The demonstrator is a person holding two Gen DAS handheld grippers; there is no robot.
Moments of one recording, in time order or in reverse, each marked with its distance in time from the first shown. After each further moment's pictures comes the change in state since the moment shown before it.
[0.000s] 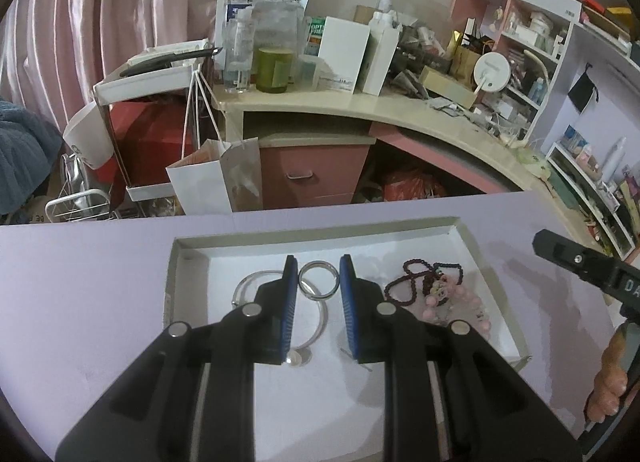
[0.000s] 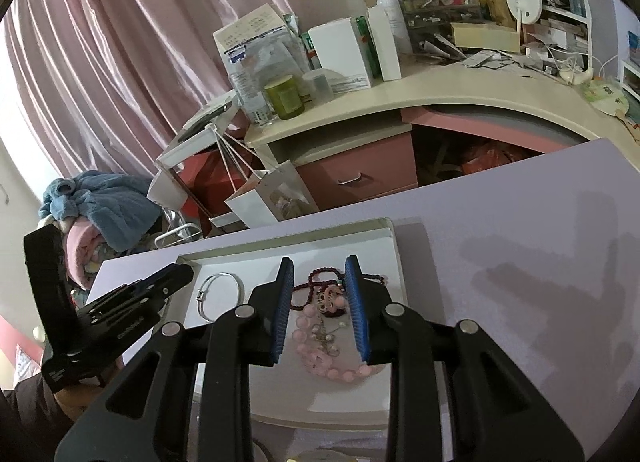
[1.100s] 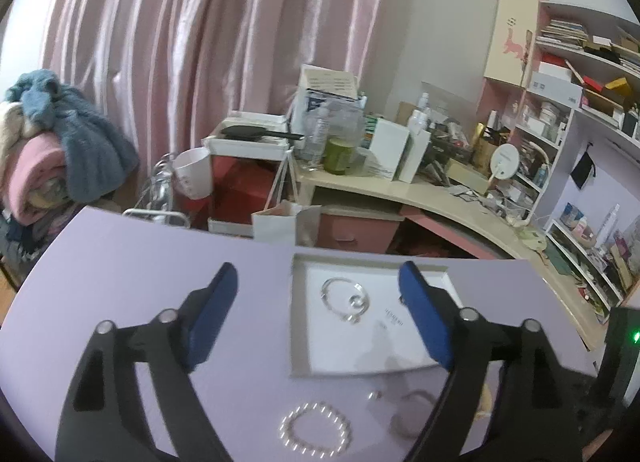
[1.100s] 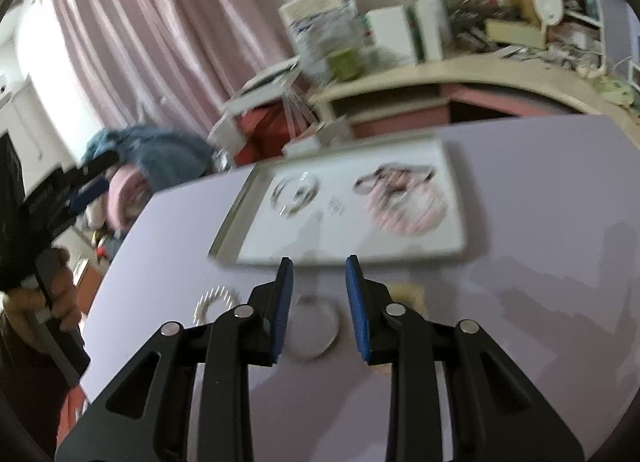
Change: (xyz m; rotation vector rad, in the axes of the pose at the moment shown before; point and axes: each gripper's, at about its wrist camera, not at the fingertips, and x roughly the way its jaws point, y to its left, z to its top) left arm -0.204 0.033 -0.056 -0.151 -0.285 0.122; right arm -0.075 0.049 -0.110 -0.117 0.065 0.121
